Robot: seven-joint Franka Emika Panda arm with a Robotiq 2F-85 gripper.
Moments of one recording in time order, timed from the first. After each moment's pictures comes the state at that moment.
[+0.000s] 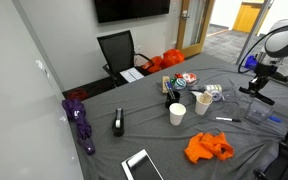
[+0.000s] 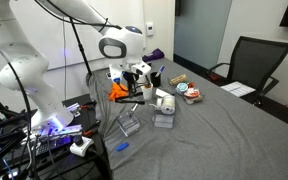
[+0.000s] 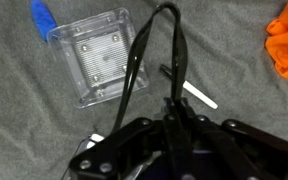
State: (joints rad) arm -0.21 0.00 -0.18 -2.45 0.08 2.30 -0.30
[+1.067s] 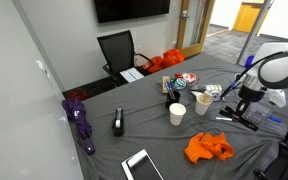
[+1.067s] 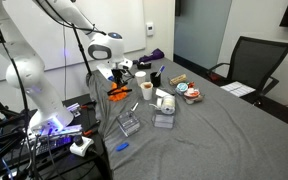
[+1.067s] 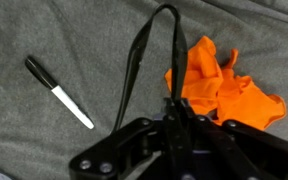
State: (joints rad) arm 0.05 -0.08 -0.03 -2.71 0.36 2.55 -0.50
